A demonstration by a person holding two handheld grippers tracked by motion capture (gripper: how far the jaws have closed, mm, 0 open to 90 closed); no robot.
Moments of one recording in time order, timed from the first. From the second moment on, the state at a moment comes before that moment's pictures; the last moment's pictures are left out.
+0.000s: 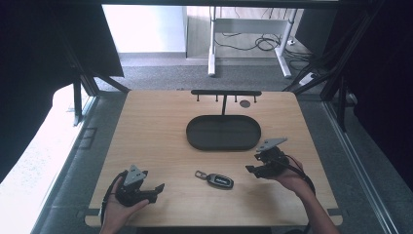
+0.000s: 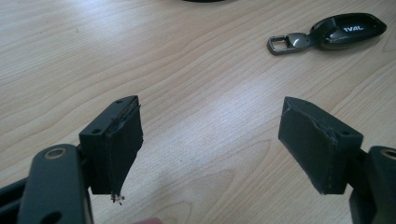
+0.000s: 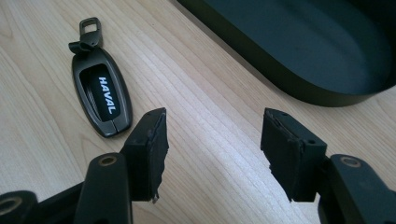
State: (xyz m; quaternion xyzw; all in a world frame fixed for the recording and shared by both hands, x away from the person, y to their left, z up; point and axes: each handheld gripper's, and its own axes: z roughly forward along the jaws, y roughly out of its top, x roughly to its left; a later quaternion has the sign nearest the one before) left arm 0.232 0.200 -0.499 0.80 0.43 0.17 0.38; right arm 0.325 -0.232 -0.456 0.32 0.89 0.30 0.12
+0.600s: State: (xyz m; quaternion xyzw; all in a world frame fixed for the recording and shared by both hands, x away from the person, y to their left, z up) left arm 0.231 0.200 -0.499 0.80 0.42 0.17 0.38; right arm 0.332 -0.194 -0.453 0.28 0.92 0.27 0.11
